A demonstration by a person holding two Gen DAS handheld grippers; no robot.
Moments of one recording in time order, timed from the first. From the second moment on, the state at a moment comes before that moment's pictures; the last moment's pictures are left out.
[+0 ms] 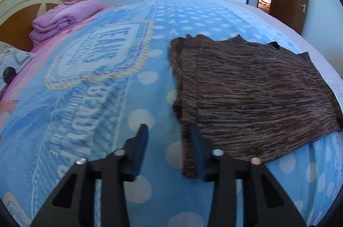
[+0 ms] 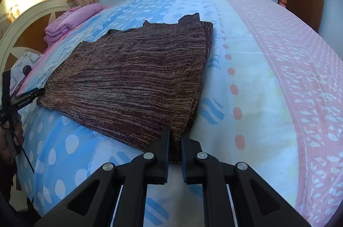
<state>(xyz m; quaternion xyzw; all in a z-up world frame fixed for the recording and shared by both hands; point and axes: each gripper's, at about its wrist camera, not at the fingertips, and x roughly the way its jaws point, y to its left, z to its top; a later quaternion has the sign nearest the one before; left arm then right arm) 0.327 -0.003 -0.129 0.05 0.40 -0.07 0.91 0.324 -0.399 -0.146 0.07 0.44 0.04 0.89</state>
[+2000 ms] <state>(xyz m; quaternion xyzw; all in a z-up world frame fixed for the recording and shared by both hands) 0.292 0.027 -0.139 0.00 0.40 -0.08 0.91 0.350 -0.182 -0.153 -0.06 0.42 0.22 0.88</state>
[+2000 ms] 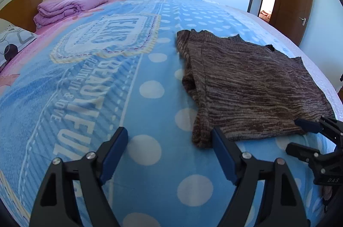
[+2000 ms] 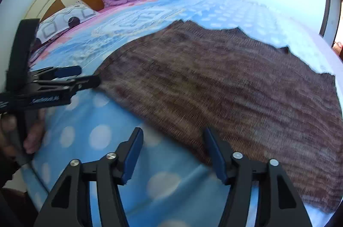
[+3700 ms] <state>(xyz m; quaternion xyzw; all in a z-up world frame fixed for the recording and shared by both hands) 0.479 -0.015 -0.135 0.01 0.45 -0.19 0.87 0.368 -0.046 -0.160 -0.26 0.33 0.19 0.89</state>
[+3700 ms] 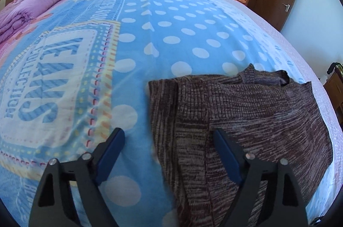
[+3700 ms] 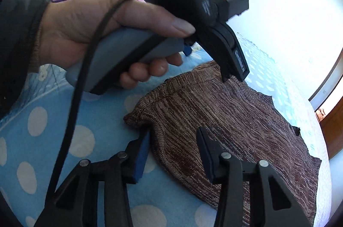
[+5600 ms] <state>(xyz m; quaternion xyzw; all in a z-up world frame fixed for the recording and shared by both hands) 0.440 -0.126 -0.014 -0.03 0.40 -0.32 0.86 0.322 -0.218 -0.078 -0.01 0.29 0.20 0.94</state>
